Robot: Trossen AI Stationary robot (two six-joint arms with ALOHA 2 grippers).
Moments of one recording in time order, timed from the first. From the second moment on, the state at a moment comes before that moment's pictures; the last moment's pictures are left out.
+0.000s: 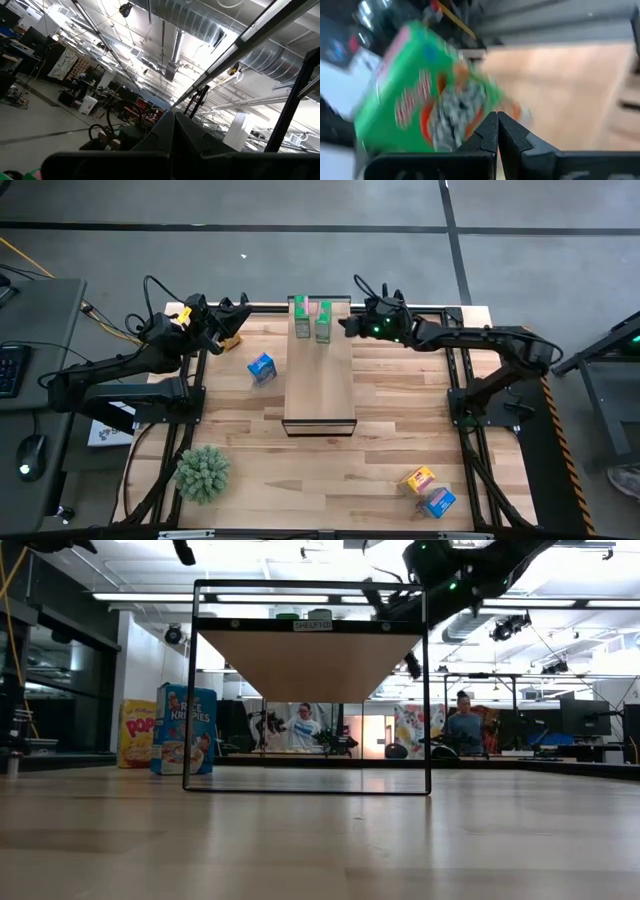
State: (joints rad) left arm 0.37 0.74 0.59 0.63 0.07 -0.62; right arm -0.43 1.47 0.92 0.20 0.00 0.82
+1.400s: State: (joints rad) left arm 0.39 0.70 0.59 0.62 0.15 -0.56; right arm -0.34 1.43 1.33 -0.54 -0.05 0.29
